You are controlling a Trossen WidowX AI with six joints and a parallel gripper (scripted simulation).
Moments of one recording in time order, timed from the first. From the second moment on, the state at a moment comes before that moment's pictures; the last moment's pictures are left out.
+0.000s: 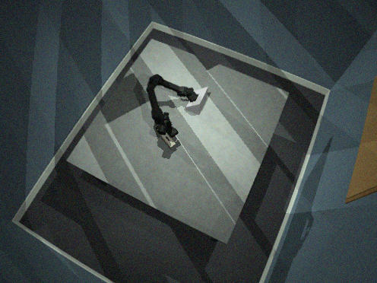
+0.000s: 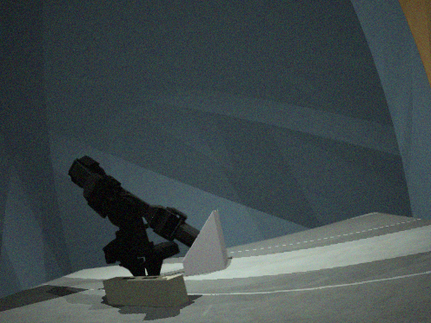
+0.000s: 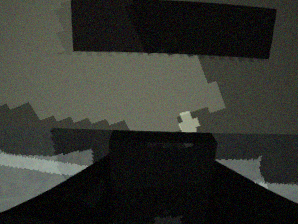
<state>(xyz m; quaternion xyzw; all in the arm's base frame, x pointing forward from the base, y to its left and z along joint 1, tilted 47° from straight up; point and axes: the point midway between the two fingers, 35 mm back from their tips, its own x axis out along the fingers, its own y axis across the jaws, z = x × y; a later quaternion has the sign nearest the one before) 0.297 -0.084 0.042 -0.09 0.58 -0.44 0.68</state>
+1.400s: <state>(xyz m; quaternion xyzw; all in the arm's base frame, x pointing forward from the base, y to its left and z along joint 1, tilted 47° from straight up) 0.304 -0.087 0.045 -0.10 0.59 -0.43 0.67</state>
